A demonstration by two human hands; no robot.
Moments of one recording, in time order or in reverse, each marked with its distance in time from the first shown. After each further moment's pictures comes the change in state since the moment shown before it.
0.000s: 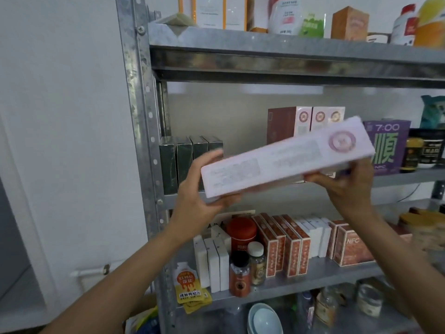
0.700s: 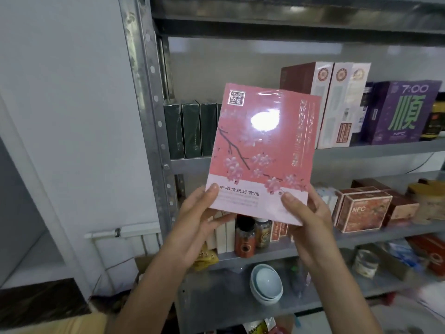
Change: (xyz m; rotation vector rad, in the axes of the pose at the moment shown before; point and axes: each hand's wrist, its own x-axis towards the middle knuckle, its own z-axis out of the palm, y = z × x) left_hand -0.085 0.006 0.002 -0.663 0.090 -0.919; right_hand -0.119 -0.081 0.049 0.836 0.013 1.029
